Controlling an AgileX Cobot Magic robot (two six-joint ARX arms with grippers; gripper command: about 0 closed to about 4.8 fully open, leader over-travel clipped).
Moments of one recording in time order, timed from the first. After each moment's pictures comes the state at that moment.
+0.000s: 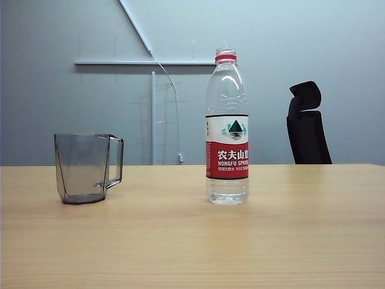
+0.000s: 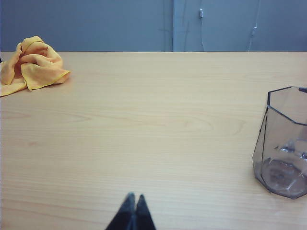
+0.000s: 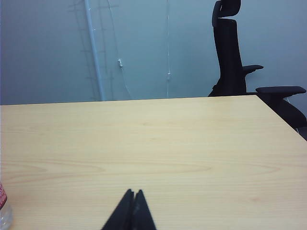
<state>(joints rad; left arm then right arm) -0.07 0.00 0.01 -0.09 -0.16 0.03 0.02 0.00 0.01 0.08 0.02 0.05</state>
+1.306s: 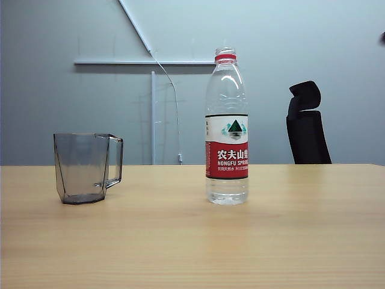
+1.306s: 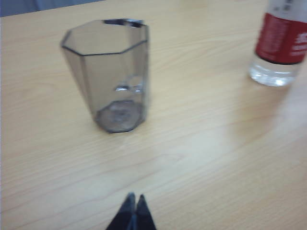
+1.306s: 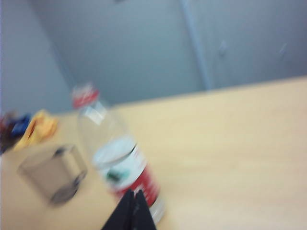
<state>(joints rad) -0.55 0.18 0.01 -0.09 -0.15 0.03 0.30 0.22 0.10 0.19 -0.11 0.32</state>
